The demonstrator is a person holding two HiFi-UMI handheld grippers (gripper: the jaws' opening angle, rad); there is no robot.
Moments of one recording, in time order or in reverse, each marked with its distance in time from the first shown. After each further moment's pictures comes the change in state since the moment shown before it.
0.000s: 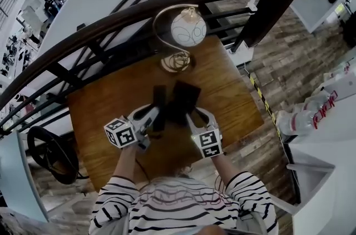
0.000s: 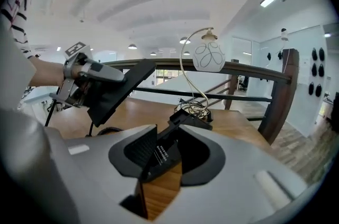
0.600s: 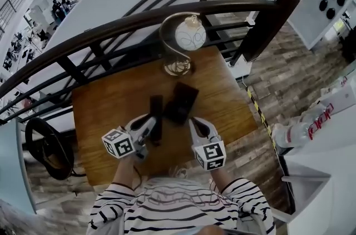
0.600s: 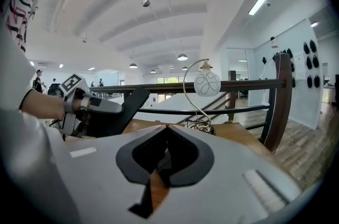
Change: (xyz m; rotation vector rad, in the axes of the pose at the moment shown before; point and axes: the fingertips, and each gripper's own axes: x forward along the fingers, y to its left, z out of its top) left arm -0.061 -0.068 -0.019 0.035 -0.086 0.048; right arm -0.096 0.040 0.052 0.060 -0.197 0.025
